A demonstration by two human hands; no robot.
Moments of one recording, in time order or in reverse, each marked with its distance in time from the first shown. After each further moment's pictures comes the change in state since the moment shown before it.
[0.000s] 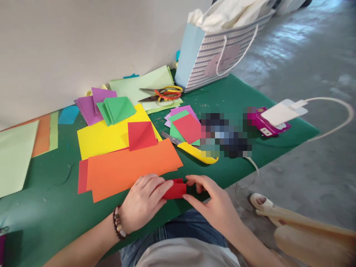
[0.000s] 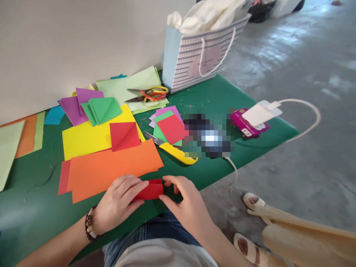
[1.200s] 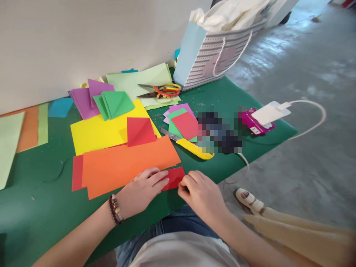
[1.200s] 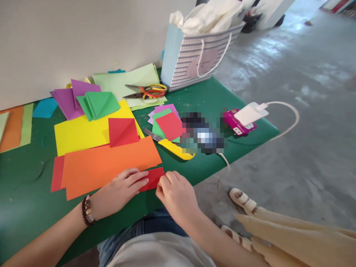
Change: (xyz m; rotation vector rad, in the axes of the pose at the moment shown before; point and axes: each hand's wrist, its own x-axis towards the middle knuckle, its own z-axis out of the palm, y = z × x) left_hand 0.001 -0.023 0.007 0.035 -0.244 0.101; right_hand 0.010 -0.012 0.016 -0.557 0.044 -0.284
